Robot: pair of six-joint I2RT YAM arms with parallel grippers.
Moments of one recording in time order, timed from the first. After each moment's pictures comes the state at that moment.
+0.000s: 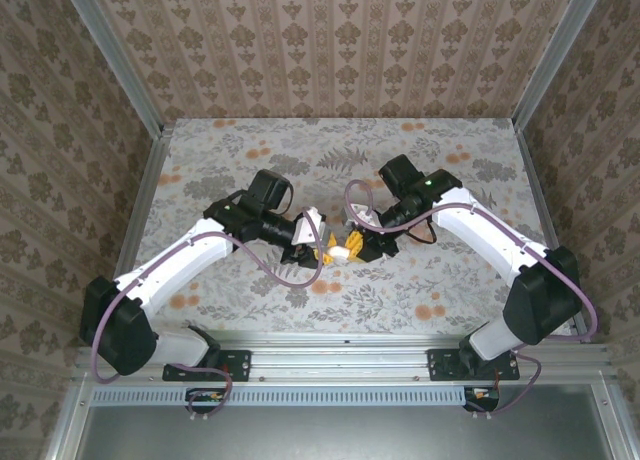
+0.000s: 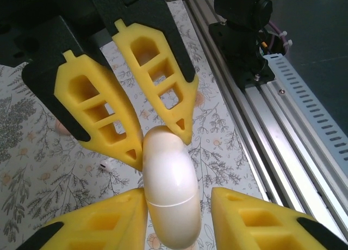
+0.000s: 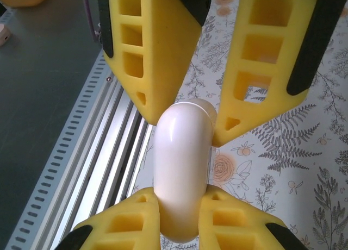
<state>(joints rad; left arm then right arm) -0.69 1.34 1.08 -0.66 0.91 0.90 0.49 1.52 1.30 -1.06 -0.90 -1.04</state>
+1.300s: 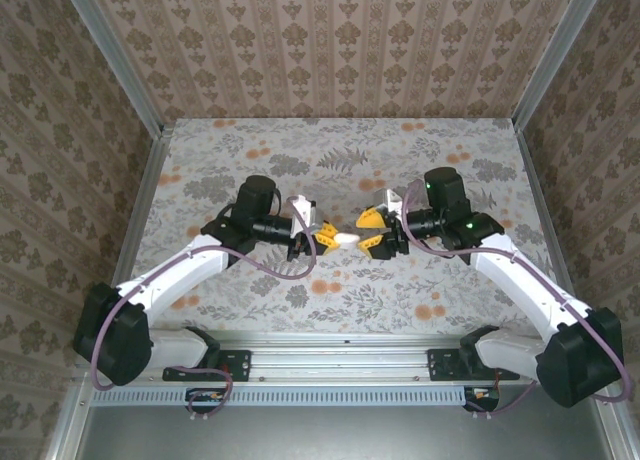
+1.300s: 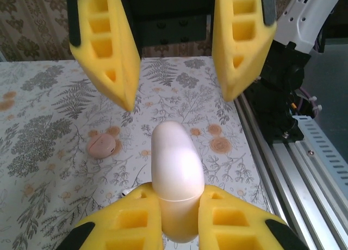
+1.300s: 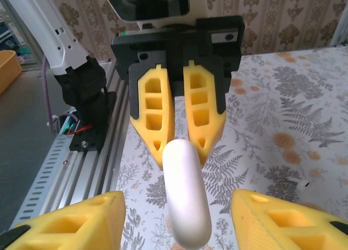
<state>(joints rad) -0.64 1.27 0.85 -0.09 0.99 0.47 0.37 1.17 0.89 -0.33 -1.03 -0.49</state>
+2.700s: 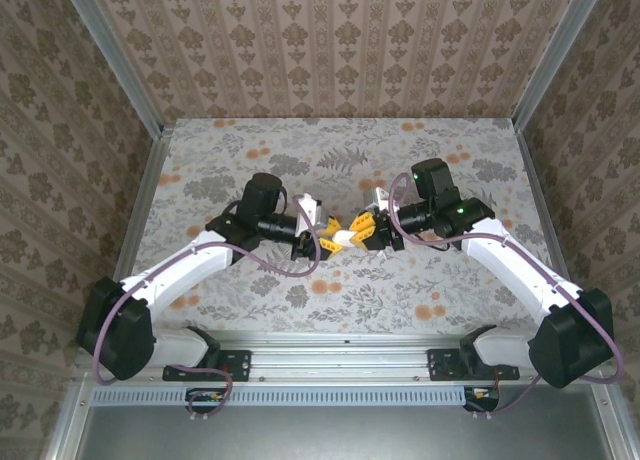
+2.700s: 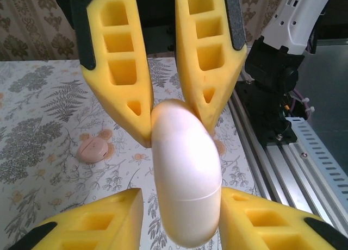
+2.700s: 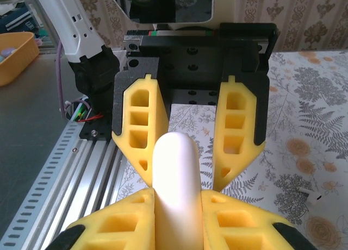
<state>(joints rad) -0.66 1.31 0.89 -0.13 0.99 0.48 0.40 1.27 1.01 -0.49 -1.06 -0.65</state>
